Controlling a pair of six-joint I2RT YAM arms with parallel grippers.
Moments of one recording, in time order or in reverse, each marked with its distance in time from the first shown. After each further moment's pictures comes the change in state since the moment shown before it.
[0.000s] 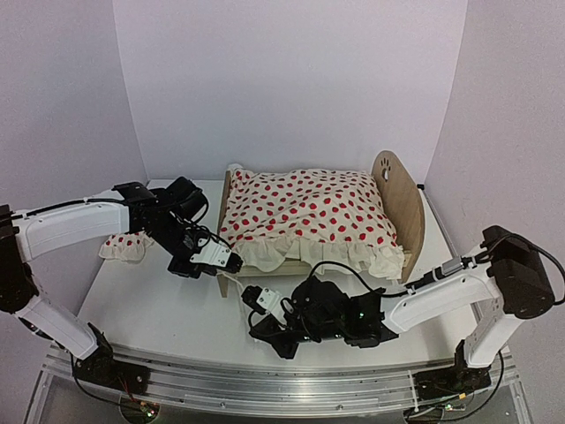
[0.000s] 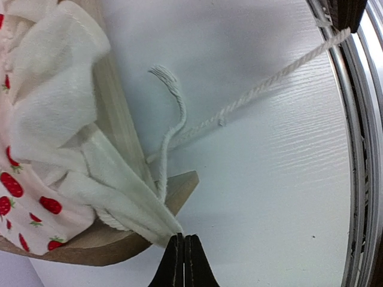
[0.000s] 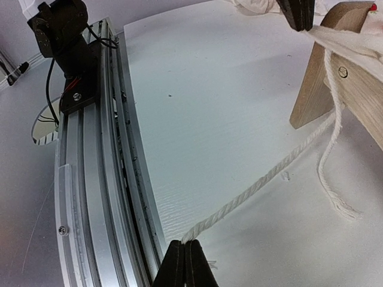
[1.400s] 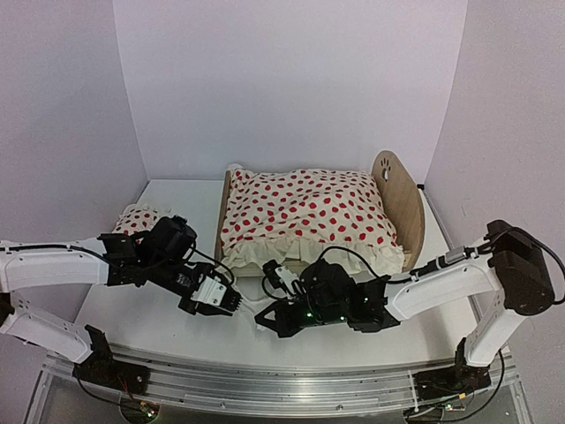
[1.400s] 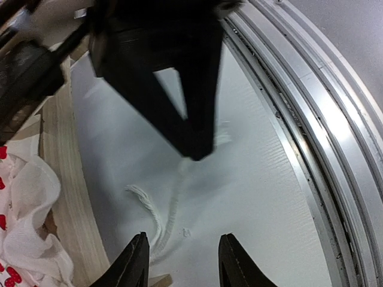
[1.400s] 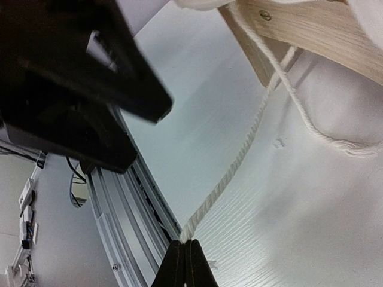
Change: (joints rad) left arm -0.149 -0.216 -0.379 0.477 0.244 -0.088; right arm -0.096 -0.018 -0.004 -0.003 -0.088 0.474
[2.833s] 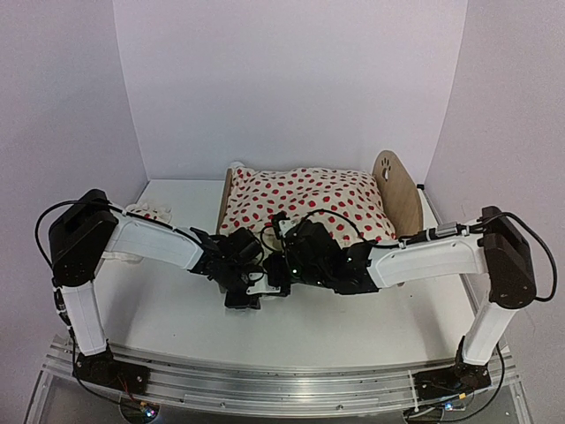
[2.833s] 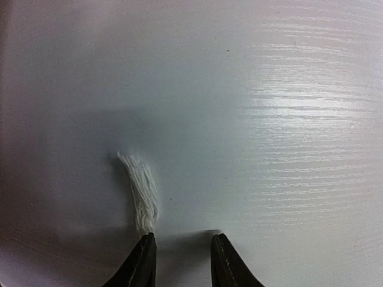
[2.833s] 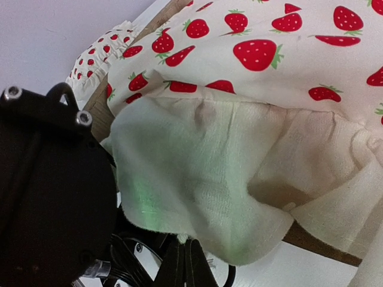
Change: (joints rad) left arm -0.035 0.652 0.323 0.028 -0.306 -0.317; right arm -0.123 0.095 0.291 -0.237 0.360 -0.035
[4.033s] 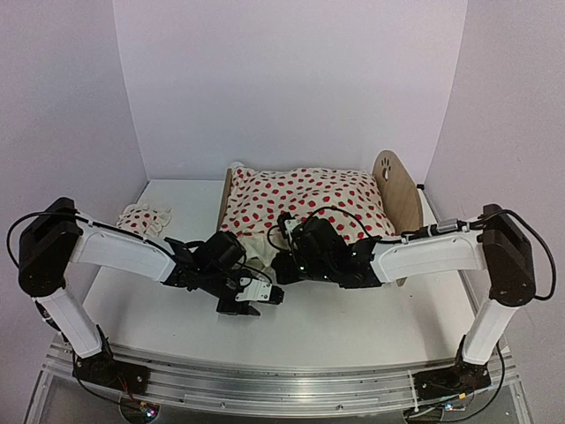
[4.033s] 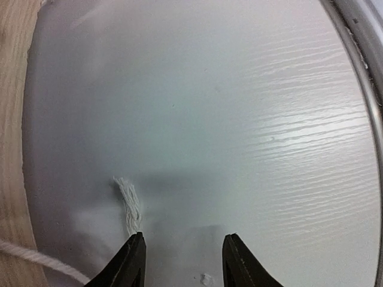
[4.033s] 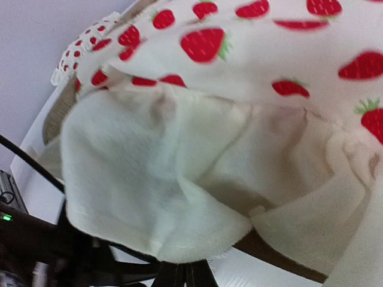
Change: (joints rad) left arm -0.021 -0.203 -0.210 0.196 0.101 0.096; right arm -0.048 -0.005 -0.021 -0.028 -0.054 -0.046
